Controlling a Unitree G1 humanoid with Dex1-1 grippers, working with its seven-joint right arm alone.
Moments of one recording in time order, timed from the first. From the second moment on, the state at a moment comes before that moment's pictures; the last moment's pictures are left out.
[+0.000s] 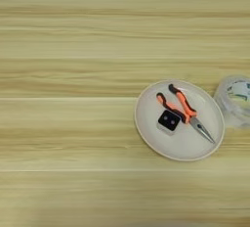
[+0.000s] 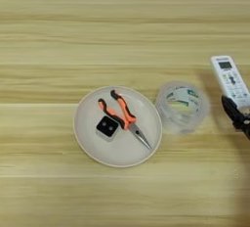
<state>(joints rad) 0.03 -0.47 -0.53 0.07 0.23 0.33 0.55</state>
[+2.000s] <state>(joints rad) 0.04 -0.47 -0.42 0.25 0.21 0.25 0.53</state>
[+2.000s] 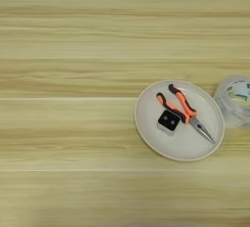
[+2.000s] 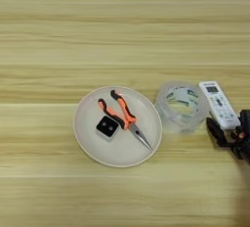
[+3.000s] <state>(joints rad) 0.09 -0.48 -0.49 0.07 0.23 0.30 0.48</state>
